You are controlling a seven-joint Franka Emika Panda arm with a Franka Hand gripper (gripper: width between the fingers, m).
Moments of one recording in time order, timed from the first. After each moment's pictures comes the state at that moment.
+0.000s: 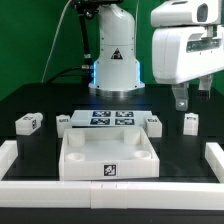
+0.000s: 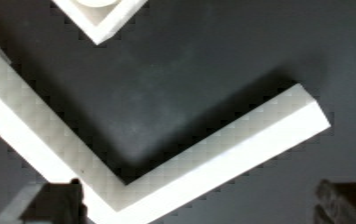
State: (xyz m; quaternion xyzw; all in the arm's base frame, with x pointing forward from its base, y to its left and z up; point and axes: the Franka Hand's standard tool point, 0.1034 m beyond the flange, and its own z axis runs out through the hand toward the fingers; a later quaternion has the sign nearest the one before) arm 0.564 0.108 0.115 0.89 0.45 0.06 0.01
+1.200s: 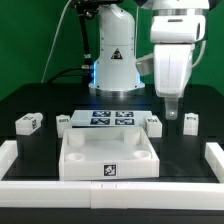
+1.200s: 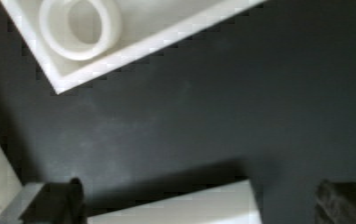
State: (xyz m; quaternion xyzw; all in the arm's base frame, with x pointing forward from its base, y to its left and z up) arm 0.528 0.080 0.089 0.78 0.62 0.02 0.02
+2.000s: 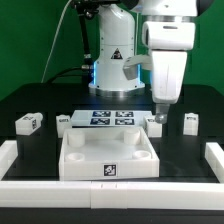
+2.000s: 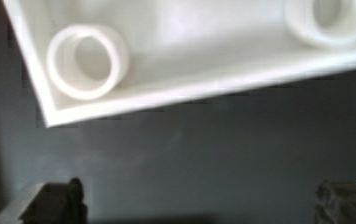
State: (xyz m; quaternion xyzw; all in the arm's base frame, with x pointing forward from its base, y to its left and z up) arm 0.509 0.047 0.076 0.71 0.71 0.00 0.02
